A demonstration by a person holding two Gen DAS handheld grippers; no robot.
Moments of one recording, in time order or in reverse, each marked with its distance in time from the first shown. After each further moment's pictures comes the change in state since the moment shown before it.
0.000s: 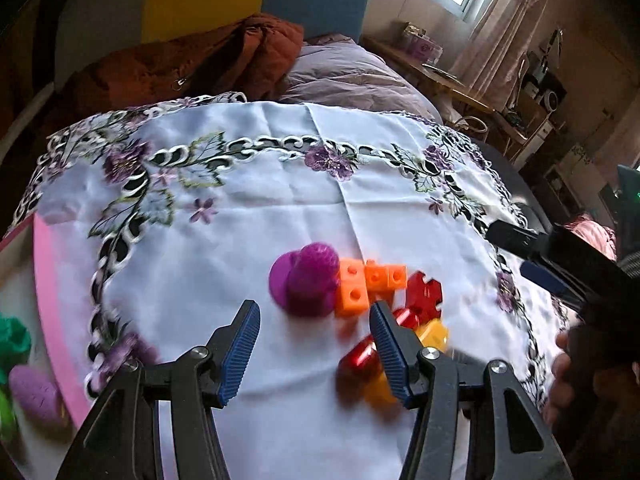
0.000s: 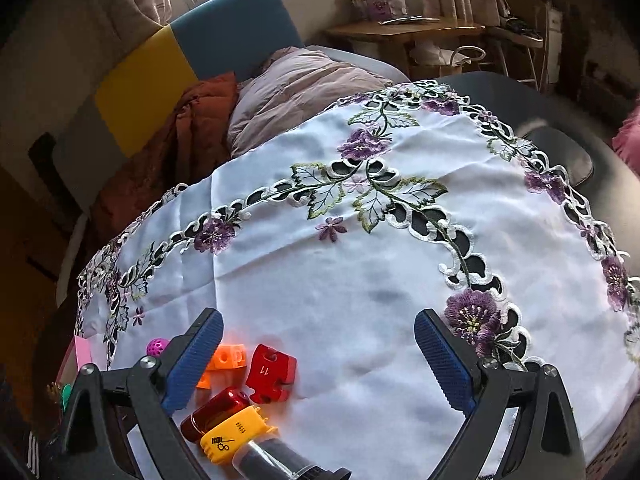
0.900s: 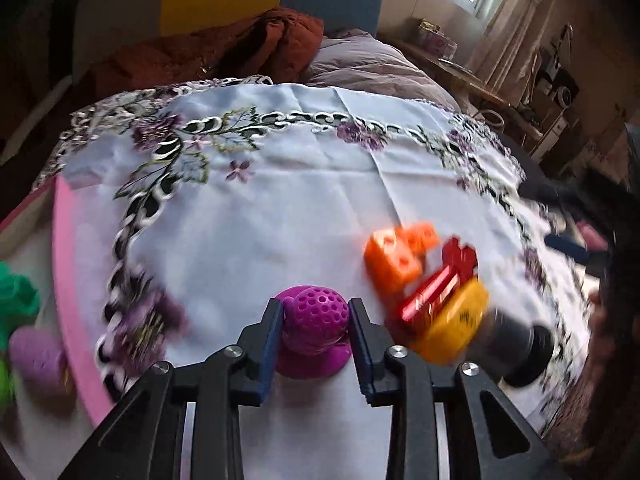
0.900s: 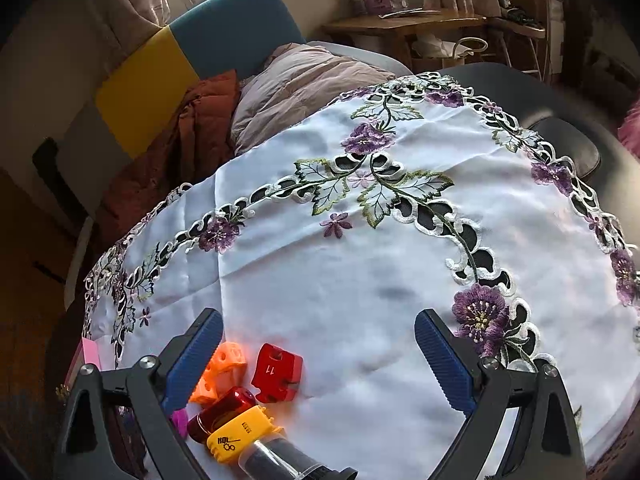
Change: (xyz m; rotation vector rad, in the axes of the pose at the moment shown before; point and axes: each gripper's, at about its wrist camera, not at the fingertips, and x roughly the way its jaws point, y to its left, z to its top) left arm -0.007 0.018 -0.040 0.001 0.005 0.069; right arm 0.002 -0.003 0.000 0.027 0.020 0.031
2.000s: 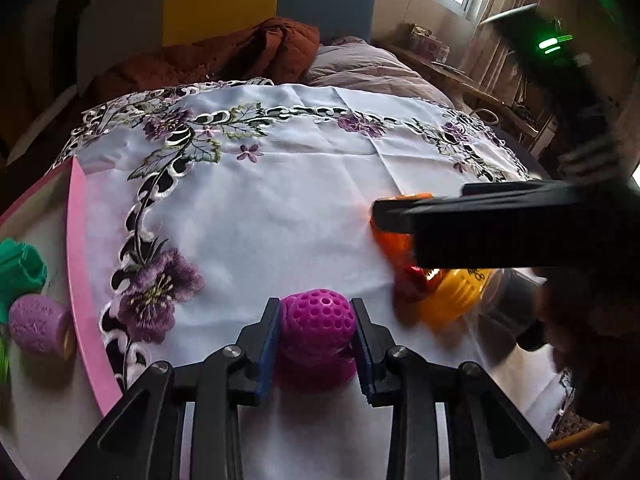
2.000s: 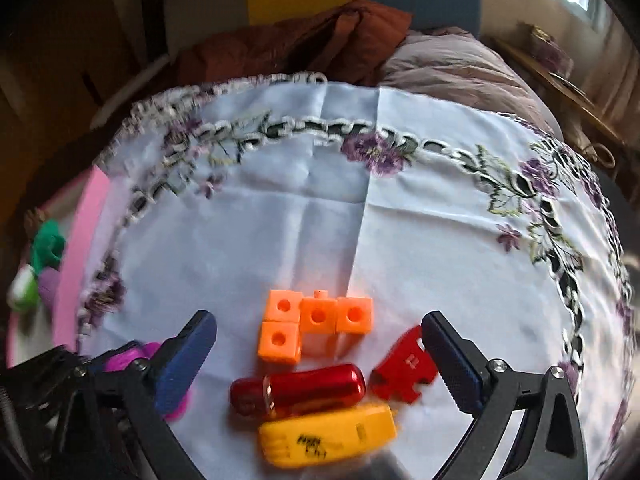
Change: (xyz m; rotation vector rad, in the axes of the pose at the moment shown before) left arm -0.005 0.006 -0.028 0.022 -0.049 0.004; right arm 0.059 0.122 -0.054 -0.607 0.185 0.024
